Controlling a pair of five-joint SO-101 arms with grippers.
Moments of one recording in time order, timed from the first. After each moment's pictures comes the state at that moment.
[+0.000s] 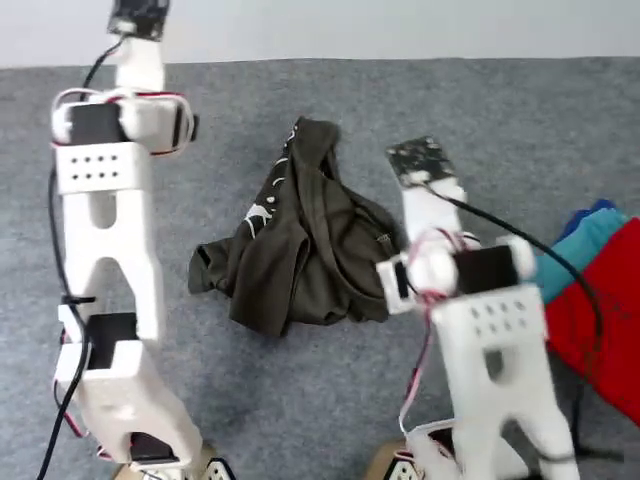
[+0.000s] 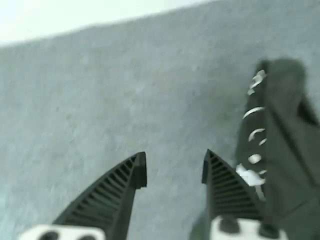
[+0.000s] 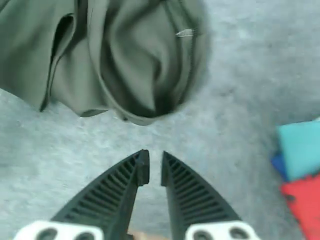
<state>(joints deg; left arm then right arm) -9.8 17.9 -33.8 81.8 -4.6 -16.1 -30.1 18.8 92.0 2.2</state>
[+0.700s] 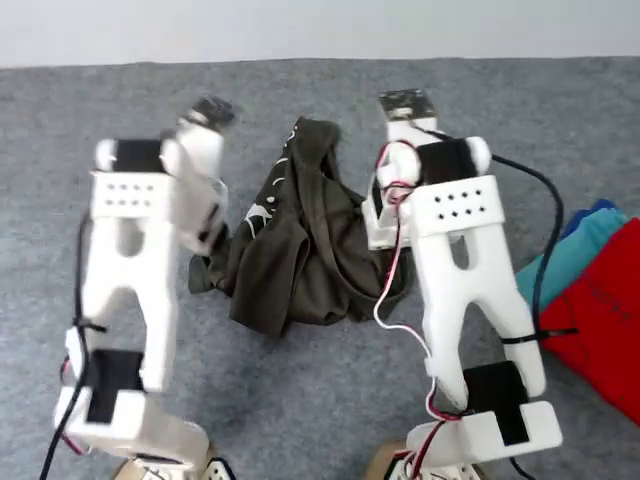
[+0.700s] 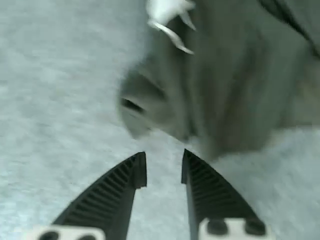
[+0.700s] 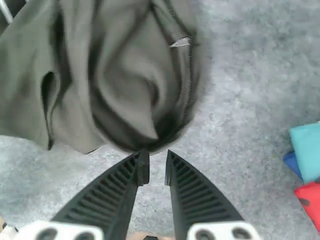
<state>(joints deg) 1.9 1.8 -1.1 98.9 -13.6 -13.4 -0.9 -10.7 100.4 -4.7</state>
